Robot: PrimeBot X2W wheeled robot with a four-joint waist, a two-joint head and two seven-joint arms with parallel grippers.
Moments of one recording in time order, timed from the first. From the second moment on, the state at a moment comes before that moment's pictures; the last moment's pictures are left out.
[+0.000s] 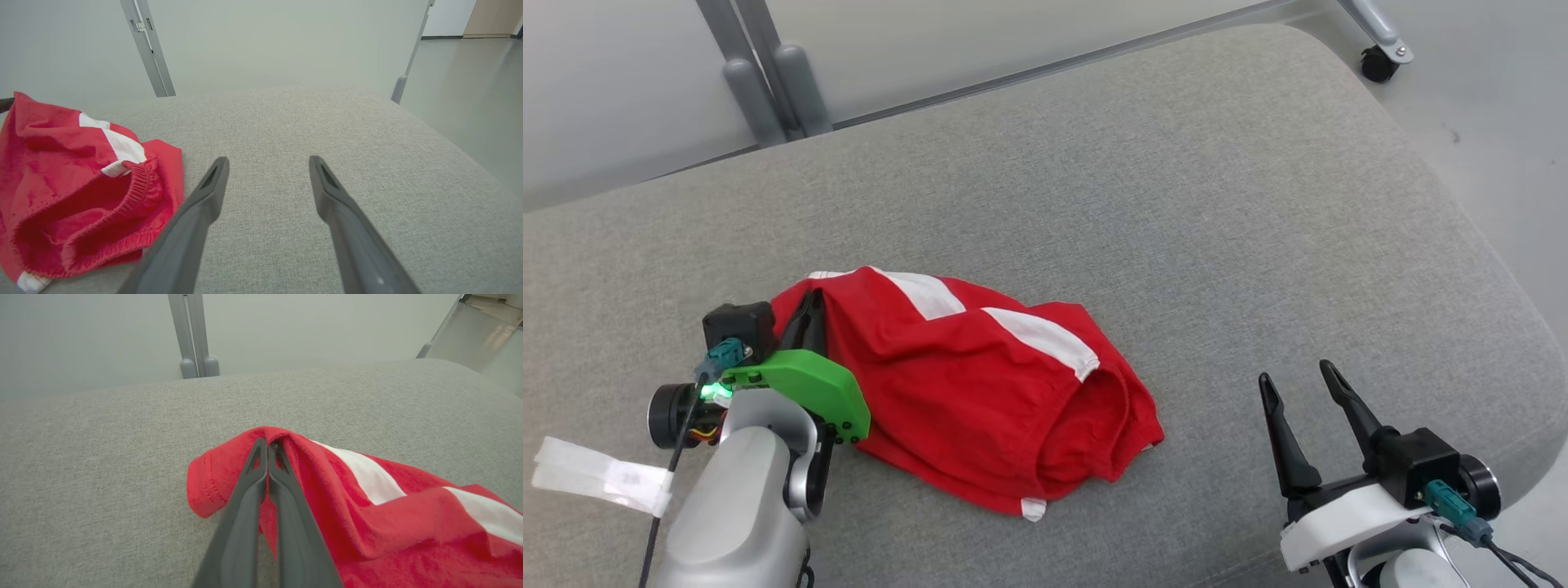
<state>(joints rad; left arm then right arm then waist) -0.49 0.18 -0.33 0.67 -0.47 0.05 -0.12 -0.02 -0.06 0.10 0.17 0.10 0.13 -0.26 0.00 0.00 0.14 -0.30</state>
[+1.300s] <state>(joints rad) 0.22 0.05 0.03 0.10 -0.16 0.00 -0.26 0.15 -0.12 -0.05 0.13 0.05 0.13 -0.26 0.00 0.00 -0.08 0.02</state>
